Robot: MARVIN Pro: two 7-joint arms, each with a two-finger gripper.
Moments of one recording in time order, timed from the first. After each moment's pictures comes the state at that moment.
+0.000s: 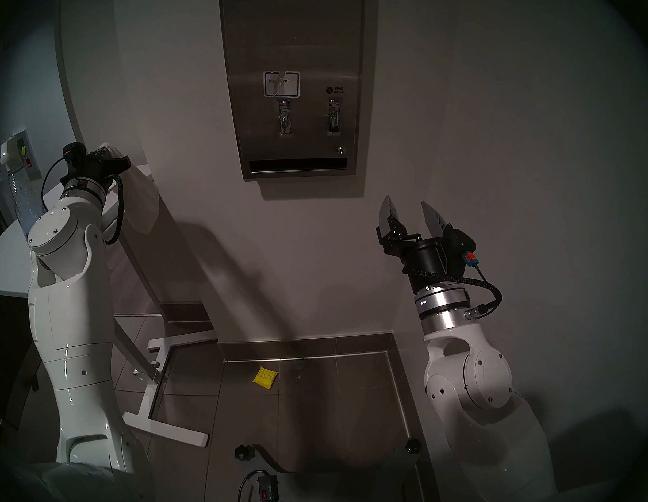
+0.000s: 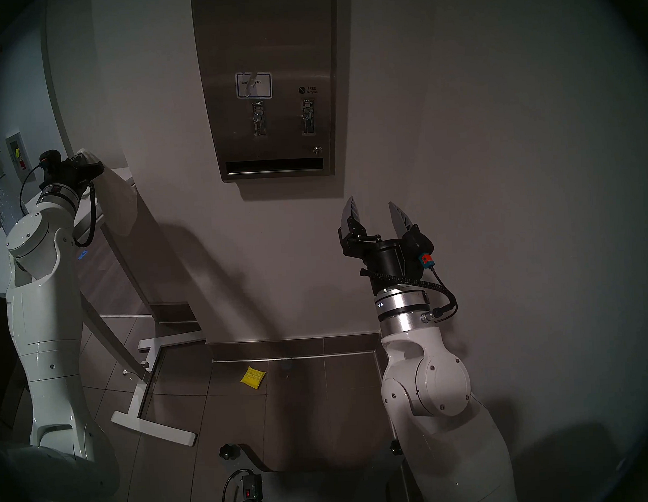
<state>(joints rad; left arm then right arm) 1.23 -1.23 -1.94 -1.75 -0.25 0.40 0.04 -1.89 -1.37 1.35 -2.11 0.40 -0.32 -0.07</state>
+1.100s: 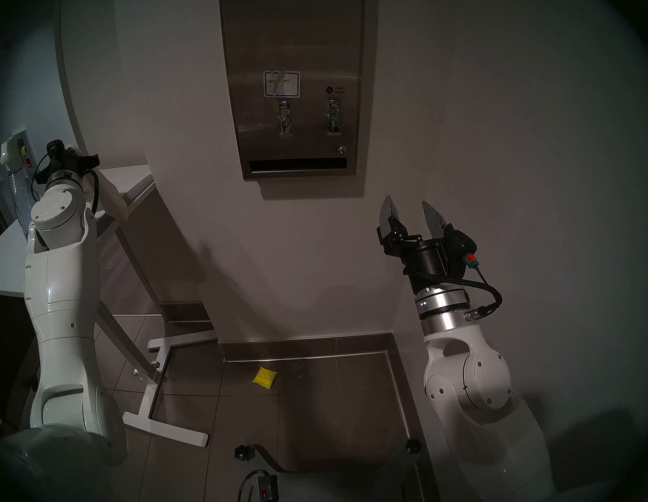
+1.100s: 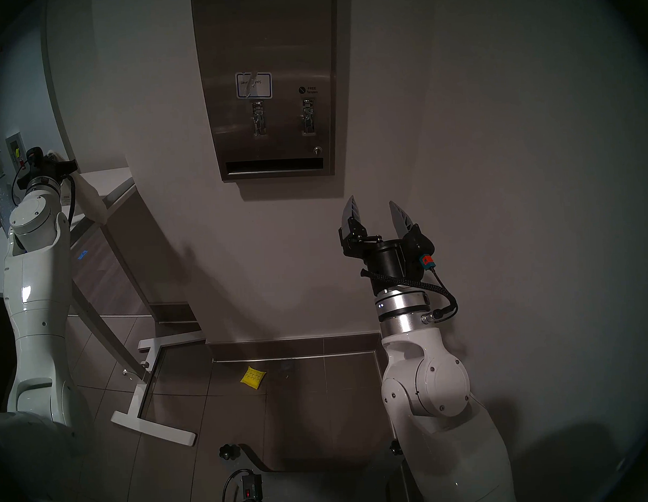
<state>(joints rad) 1.02 -1.10 -1.88 -1.42 -0.11 0.27 0.18 -1.89 -1.37 1.35 -2.10 0.39 -0.34 -0.05</state>
